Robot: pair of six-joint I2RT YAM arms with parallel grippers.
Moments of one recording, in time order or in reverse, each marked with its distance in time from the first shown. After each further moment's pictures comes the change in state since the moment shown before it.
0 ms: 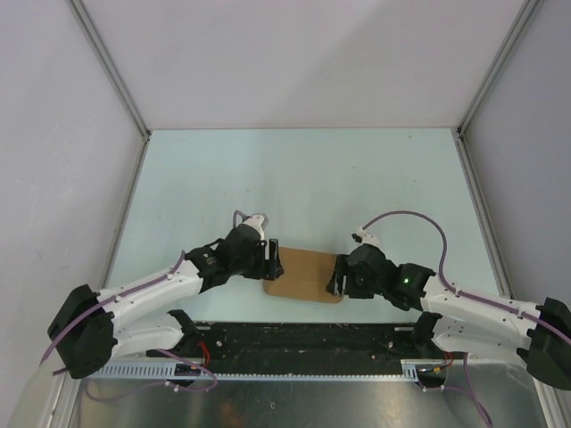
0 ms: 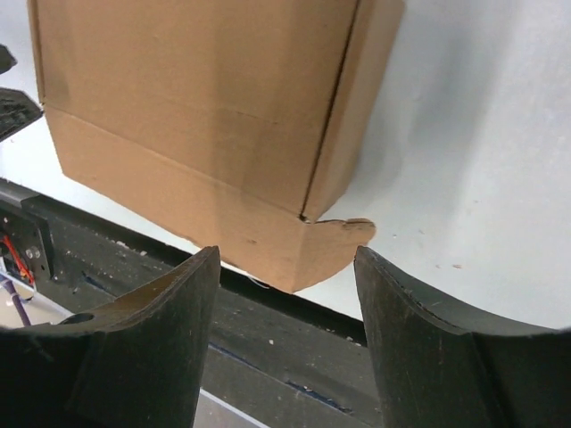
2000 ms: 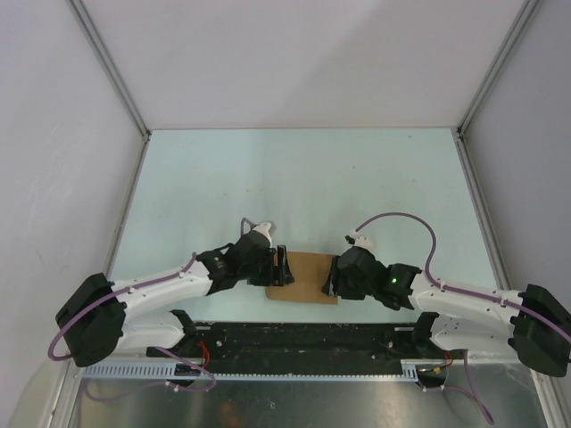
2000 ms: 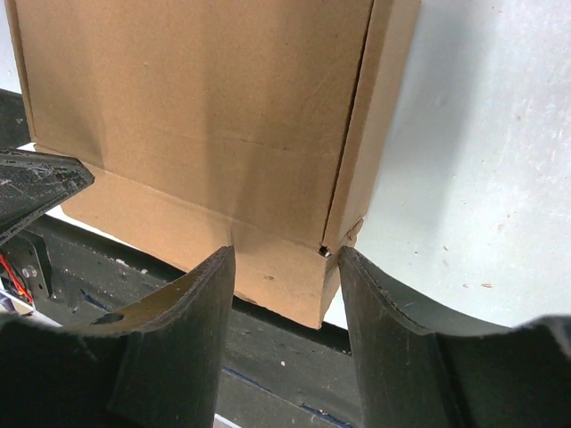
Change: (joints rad) left arm -0.073 0.088 -0.025 0.087 0.060 -0.157; right arm 0.054 0.114 -0.001 0.097 0.033 0.071
